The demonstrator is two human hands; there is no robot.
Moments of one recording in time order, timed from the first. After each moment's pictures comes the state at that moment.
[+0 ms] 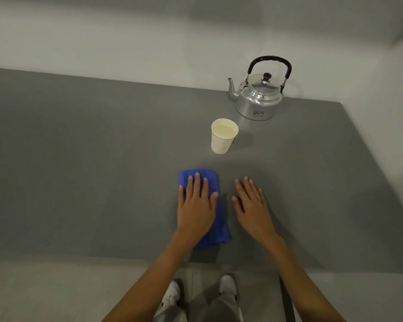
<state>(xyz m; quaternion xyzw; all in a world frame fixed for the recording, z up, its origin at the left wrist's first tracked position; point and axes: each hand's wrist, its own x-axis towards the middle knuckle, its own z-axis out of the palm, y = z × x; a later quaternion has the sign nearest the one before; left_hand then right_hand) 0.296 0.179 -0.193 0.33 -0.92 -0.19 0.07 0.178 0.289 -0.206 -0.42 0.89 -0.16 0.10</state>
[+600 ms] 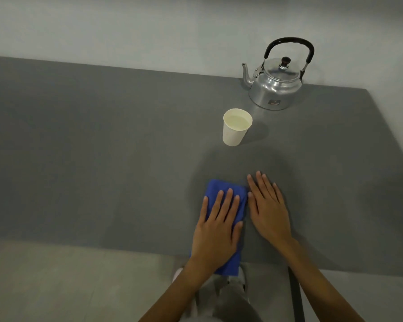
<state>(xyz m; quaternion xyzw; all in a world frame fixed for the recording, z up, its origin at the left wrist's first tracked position) 0.324 0.228 -0.212 0.24 -0.96 -0.12 0.03 0.175 0.301 -0.216 -0.44 0.89 -0.11 0.01</state>
